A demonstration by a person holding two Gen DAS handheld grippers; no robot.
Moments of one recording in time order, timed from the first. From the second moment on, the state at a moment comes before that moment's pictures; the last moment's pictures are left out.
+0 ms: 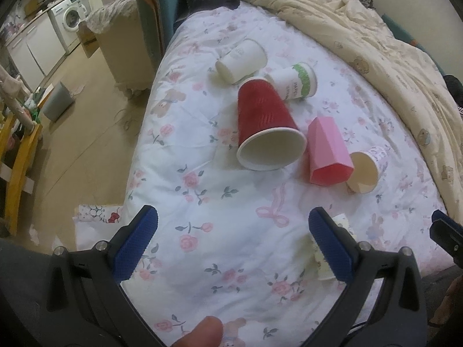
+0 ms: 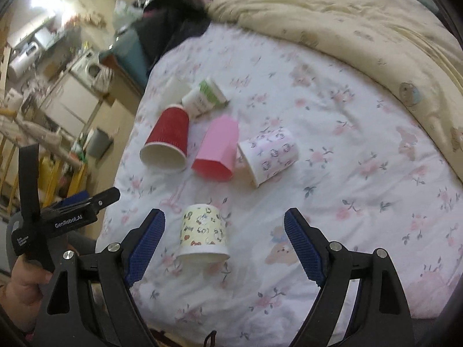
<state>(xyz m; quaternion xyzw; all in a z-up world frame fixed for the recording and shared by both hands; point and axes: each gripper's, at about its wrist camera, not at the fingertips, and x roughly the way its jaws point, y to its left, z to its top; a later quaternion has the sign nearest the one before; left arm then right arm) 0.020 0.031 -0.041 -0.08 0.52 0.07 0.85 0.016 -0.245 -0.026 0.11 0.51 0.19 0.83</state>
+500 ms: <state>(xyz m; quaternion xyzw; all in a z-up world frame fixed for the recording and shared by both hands) 0.021 -0.016 -0.045 -0.03 0.58 0.03 0.81 0.000 -0.275 -0.020 0.10 0.46 0.10 0.88</state>
